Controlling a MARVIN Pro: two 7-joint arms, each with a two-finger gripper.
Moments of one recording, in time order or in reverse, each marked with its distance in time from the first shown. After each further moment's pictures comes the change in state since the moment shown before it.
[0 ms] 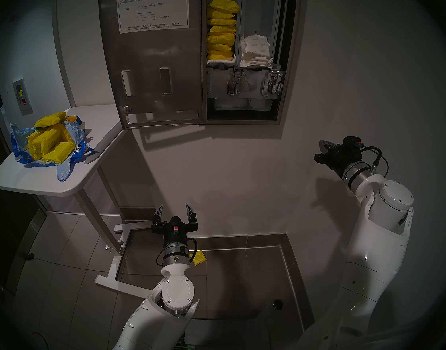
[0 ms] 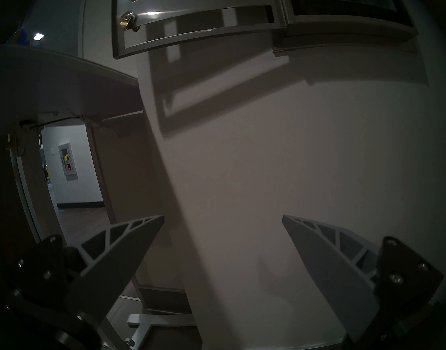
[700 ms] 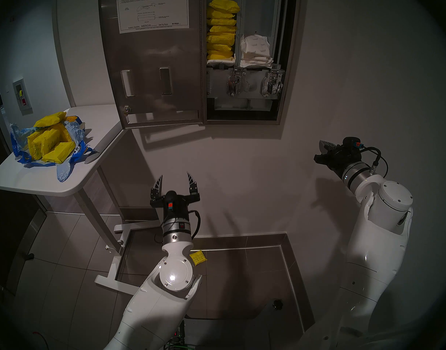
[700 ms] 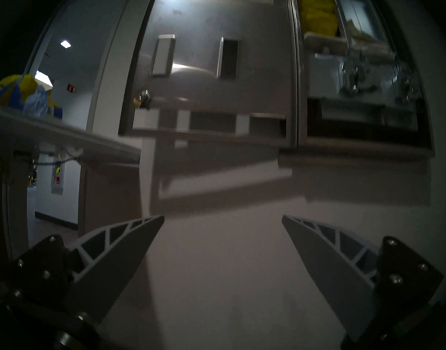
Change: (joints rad) left arm -0.093 -0.019 -0.009 -0.137 0.011 -0.113 -0.029; right arm -0.003 0.002 -0.003 0.004 0.003 0.000 -0.009
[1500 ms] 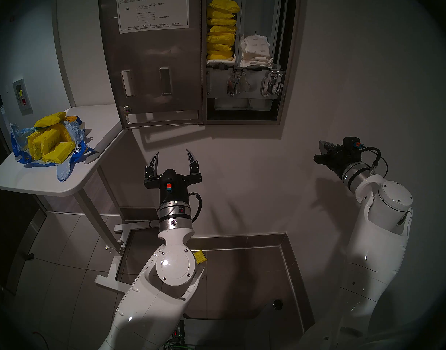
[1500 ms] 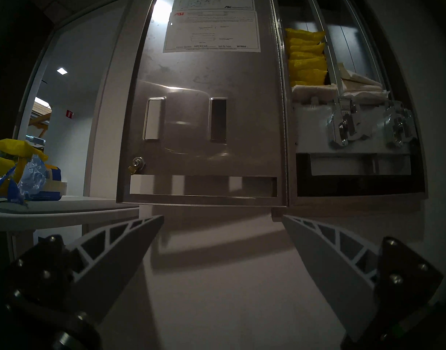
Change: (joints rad) left arm 0.058 0.035 0.030 -0.262 0.080 0.227 0.027; right arm -0.002 0.002 -0.002 -0.001 0.005 0.000 0.000
